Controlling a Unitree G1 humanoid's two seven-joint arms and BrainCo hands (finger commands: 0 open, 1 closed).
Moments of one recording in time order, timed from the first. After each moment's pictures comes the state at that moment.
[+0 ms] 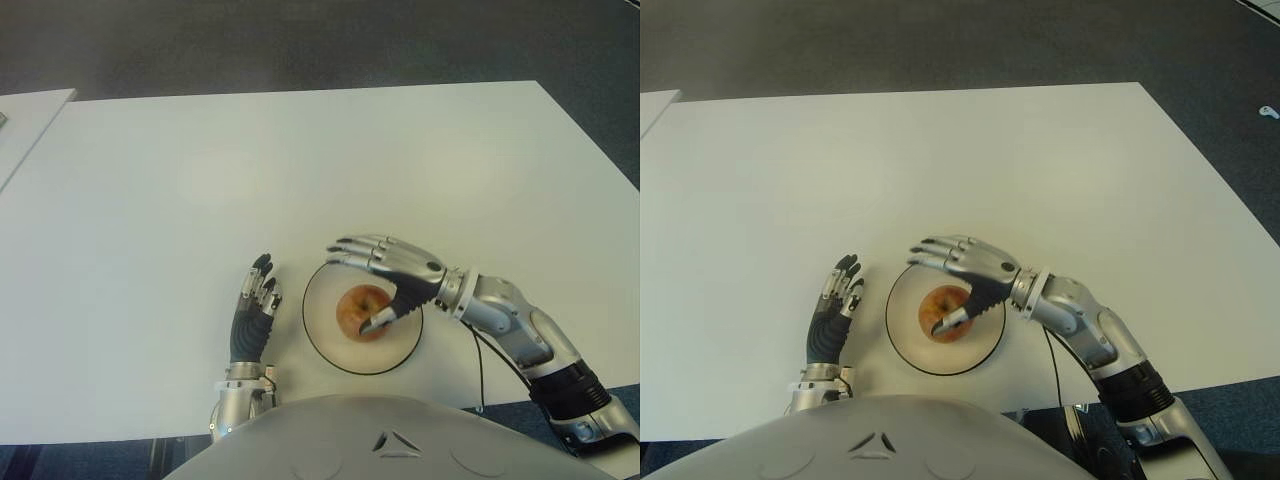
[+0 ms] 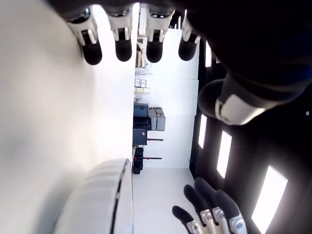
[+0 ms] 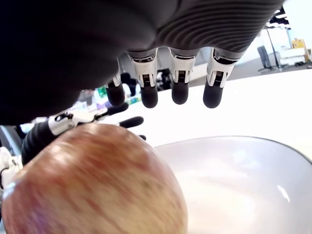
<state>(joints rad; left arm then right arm) 0.65 -0.07 -0.16 0.00 0.04 -0.55 0.01 0.01 -0.58 0.28 -0.17 -0.49 -0.51 0.35</state>
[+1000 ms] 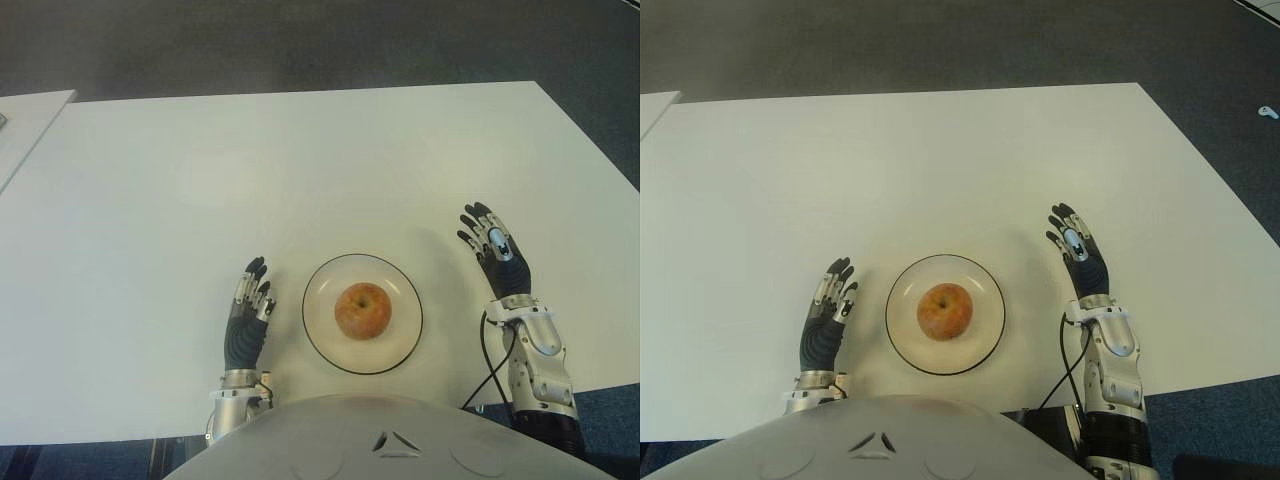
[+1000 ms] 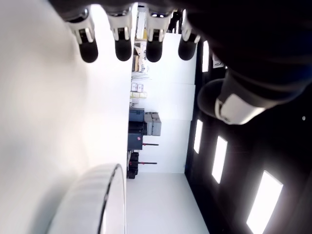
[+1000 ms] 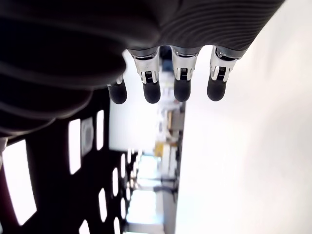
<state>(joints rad) 0.69 -0.07 -0.14 -0.01 0.01 -0.61 0.03 0.26 -0.18 -0.21 -0.03 0.32 -0.14 0.27</state>
